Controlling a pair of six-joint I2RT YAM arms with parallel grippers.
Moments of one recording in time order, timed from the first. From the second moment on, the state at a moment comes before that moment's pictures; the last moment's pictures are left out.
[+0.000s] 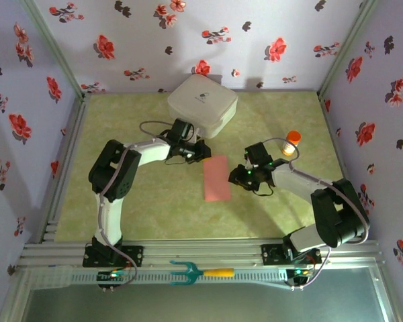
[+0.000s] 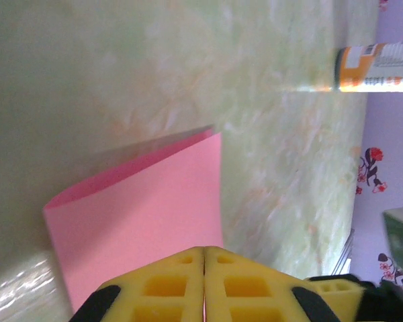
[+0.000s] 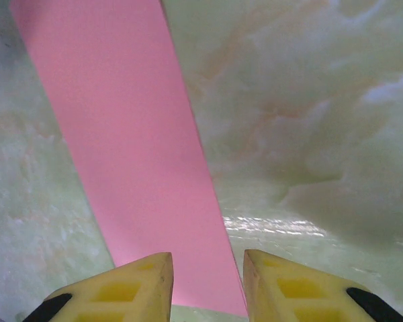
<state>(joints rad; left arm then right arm) -0.58 2.05 1.30 -0.10 0.62 -0.77 0.46 1.44 0.72 -0.39 -0.36 0.80</state>
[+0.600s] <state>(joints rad) -0.57 2.14 1.27 -0.04 0.64 -0.77 0.46 1.44 0.62 -0.31 -0.47 0.91</state>
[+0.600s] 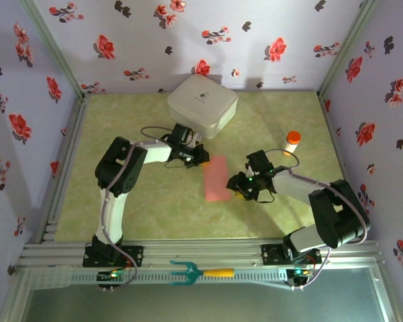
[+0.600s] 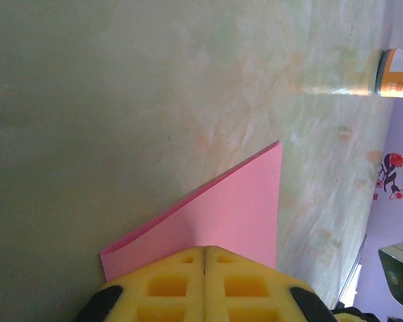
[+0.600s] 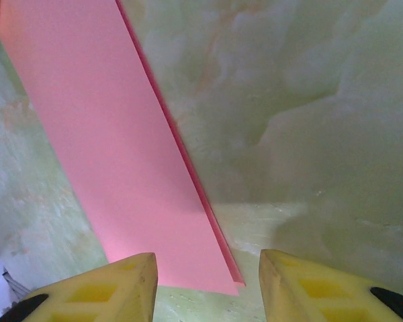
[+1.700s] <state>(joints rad) -0.57 2.09 1.18 0.05 0.63 -0.83 0.46 1.41 0.55 -0.28 -0.57 0.96</state>
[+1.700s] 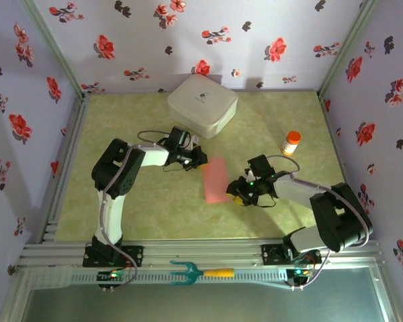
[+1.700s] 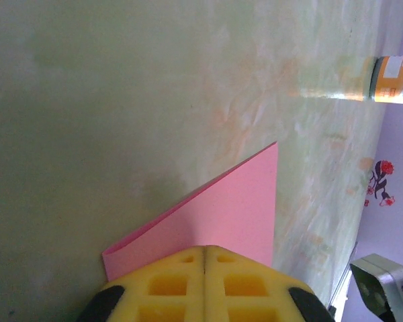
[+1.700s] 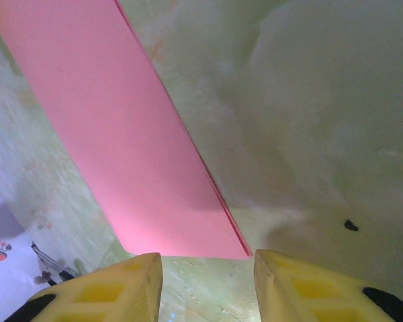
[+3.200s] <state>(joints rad) -0.64 1.94 0.95 0.09 0.63 -0.88 0.47 1.42 0.53 -0.19 -0.56 1.00</state>
